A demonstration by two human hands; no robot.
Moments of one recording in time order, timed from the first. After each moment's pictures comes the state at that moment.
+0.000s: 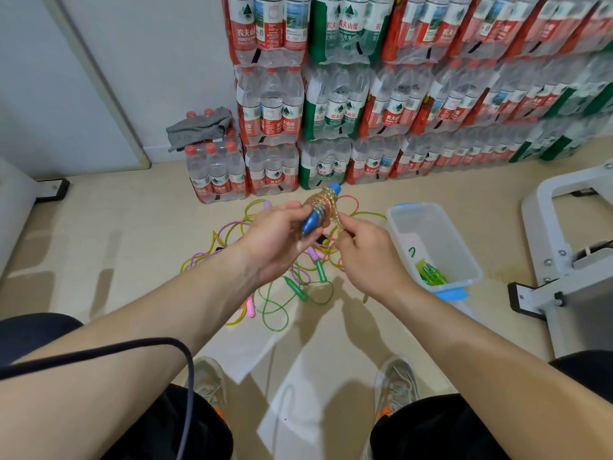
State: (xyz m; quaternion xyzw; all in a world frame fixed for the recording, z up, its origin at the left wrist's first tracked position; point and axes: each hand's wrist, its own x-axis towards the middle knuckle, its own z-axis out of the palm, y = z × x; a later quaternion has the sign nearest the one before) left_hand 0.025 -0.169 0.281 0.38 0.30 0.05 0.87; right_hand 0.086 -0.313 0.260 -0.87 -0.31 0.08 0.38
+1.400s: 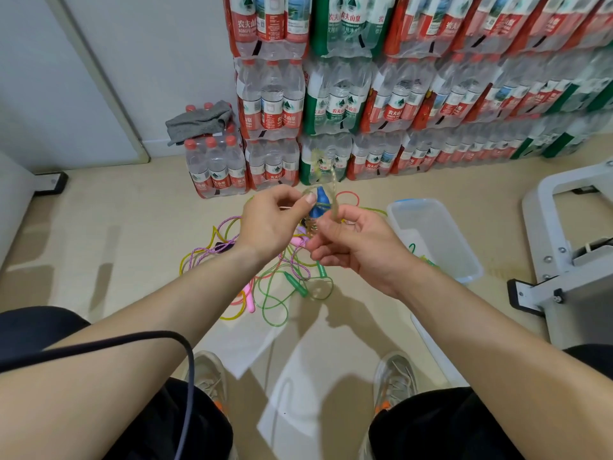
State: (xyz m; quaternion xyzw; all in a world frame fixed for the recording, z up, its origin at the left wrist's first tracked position) left_hand 0.026 -0.154 0.263 0.78 0.25 0.19 0.54; right_hand 0.080 -0.312 0.288 -0.61 -0.17 0.41 0.66
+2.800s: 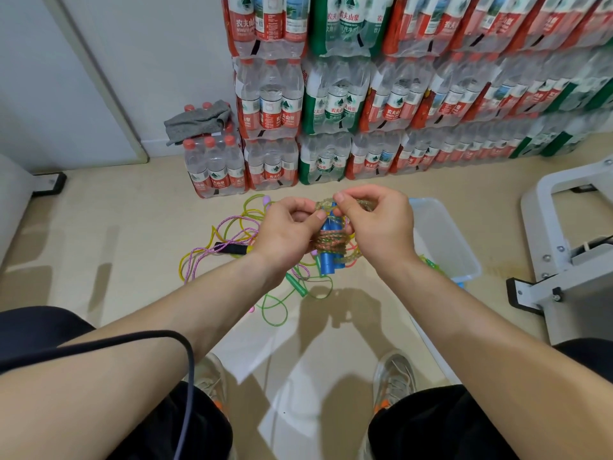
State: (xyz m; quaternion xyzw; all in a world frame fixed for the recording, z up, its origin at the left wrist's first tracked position) left_hand 0.025 -0.185 0.264 0.64 0.28 0.11 0.70; right_hand 0.096 -0.305 0.281 -0.79 -0.18 0.04 0.58
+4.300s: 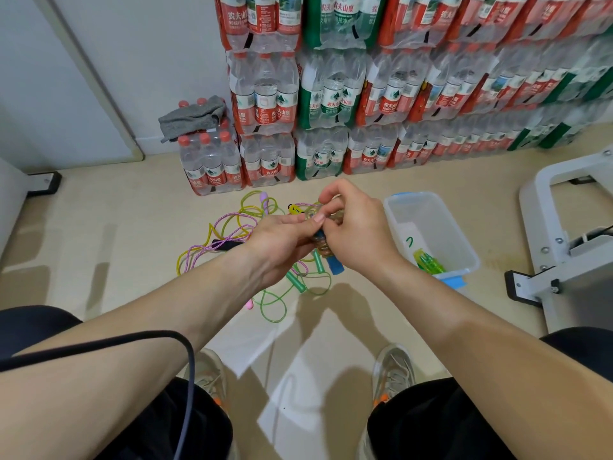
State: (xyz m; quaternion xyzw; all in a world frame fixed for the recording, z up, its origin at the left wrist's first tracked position) left_hand 0.018 -0.184 0.261 0.49 0.28 0.01 0.83; right_hand 0.086 -0.299 0.273 -0.85 -0.28 0.06 0.44
